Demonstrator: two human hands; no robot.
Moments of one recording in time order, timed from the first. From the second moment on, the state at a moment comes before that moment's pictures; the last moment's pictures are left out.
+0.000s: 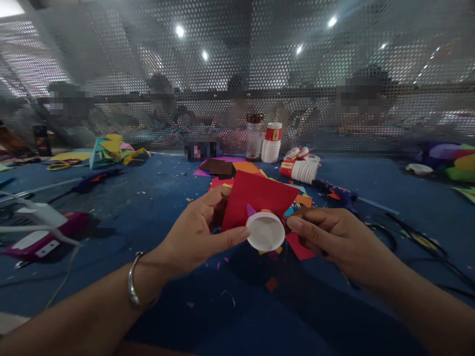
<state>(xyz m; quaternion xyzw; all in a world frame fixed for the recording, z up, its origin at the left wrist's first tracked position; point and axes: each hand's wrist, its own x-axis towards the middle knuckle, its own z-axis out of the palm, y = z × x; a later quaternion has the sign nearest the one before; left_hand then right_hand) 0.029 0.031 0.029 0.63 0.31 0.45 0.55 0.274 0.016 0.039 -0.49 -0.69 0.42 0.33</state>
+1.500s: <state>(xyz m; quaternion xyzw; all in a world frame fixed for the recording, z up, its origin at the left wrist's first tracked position) 0.025 0.029 0.027 0.69 0.29 0.45 0.49 0.274 0.016 0.042 -0.47 -0.73 0.39 0.31</state>
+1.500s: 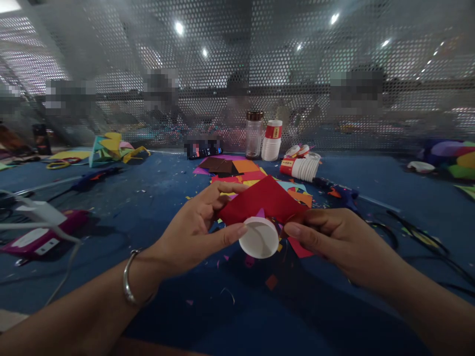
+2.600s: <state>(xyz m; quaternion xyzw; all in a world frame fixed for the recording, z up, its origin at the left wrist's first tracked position) 0.022 0.031 0.026 0.77 0.33 0.43 0.34 0.270 0.012 0.039 -0.47 -0.68 0.47 0.31</state>
